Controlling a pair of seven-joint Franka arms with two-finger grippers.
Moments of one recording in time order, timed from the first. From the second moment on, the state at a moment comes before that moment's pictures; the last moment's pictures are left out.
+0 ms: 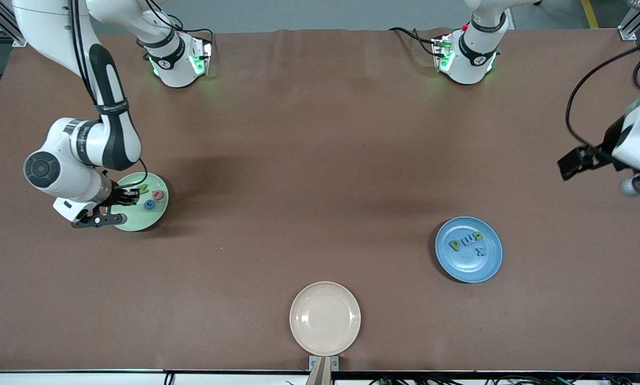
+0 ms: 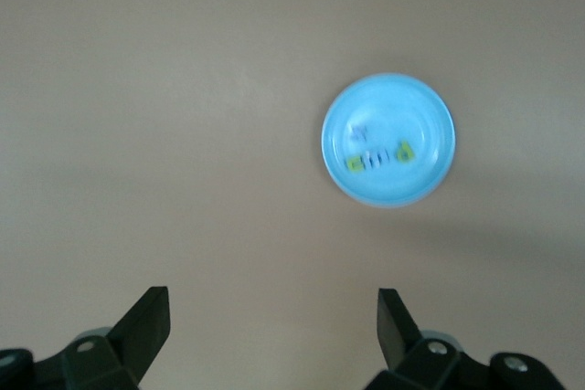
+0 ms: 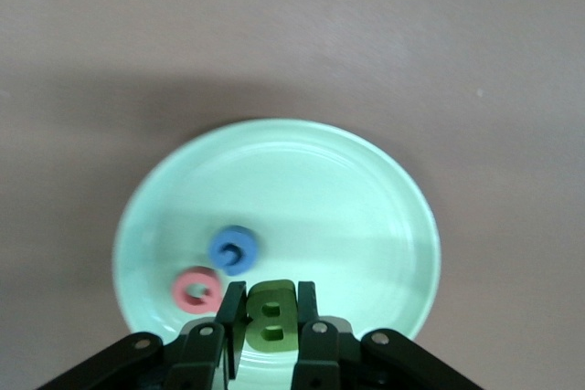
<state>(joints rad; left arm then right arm) 0.18 0.13 -0.31 -1.40 0.17 1.52 -0.20 0.50 0.38 -0.60 -2.11 0.16 2.29 -0.32</state>
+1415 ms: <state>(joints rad) -0.05 -0.01 -0.02 -1.48 0.03 1.46 -0.05 0.48 0.50 -0.57 -2.03 0.38 2.21 -0.43</state>
